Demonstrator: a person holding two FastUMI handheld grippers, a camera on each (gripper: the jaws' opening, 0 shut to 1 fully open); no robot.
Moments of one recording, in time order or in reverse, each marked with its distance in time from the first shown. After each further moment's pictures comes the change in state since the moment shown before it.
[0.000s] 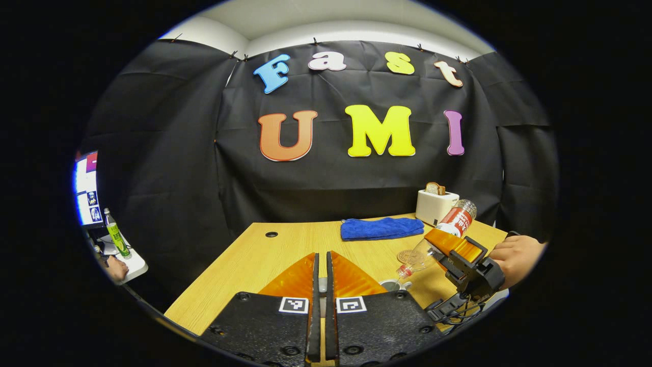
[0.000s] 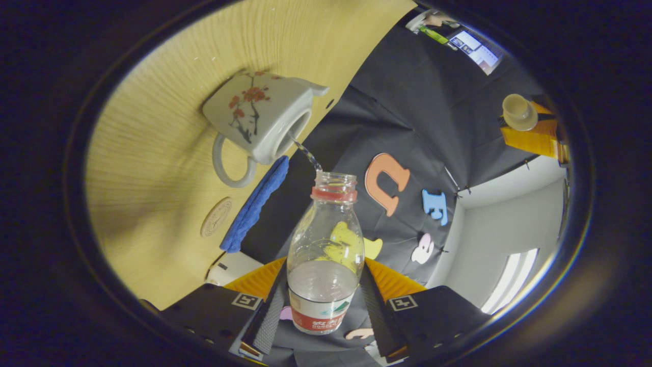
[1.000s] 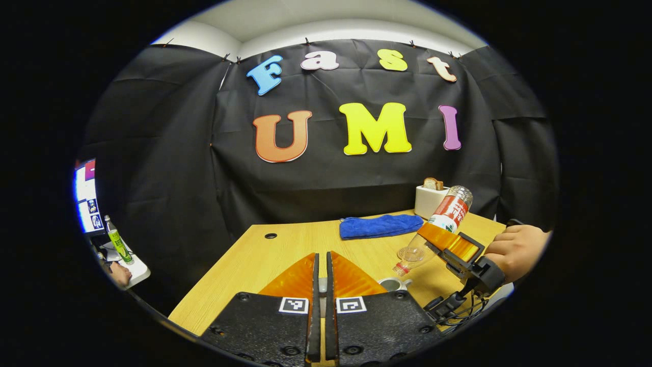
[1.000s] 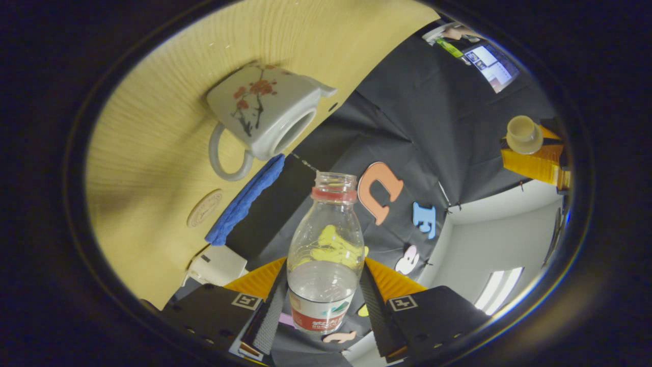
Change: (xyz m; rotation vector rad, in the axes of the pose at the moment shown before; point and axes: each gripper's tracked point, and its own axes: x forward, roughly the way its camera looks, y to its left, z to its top) left arm 0.003 0.001 -0.004 0.030 0.009 0.013; right arm 0.004 -0.011 0.004 -0.071 -0.027 -0.055
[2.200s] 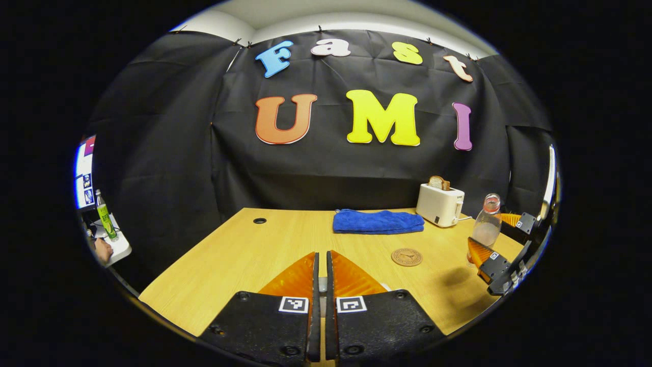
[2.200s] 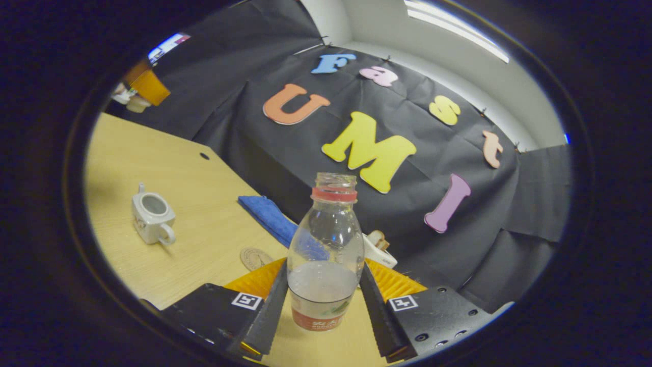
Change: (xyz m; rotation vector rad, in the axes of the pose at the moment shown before) left arm 0.044 -0.049 -0.022 -0.099 0.051 -0.010; right arm -0.040 0.079 -0.132 1.572 0.315 0.222
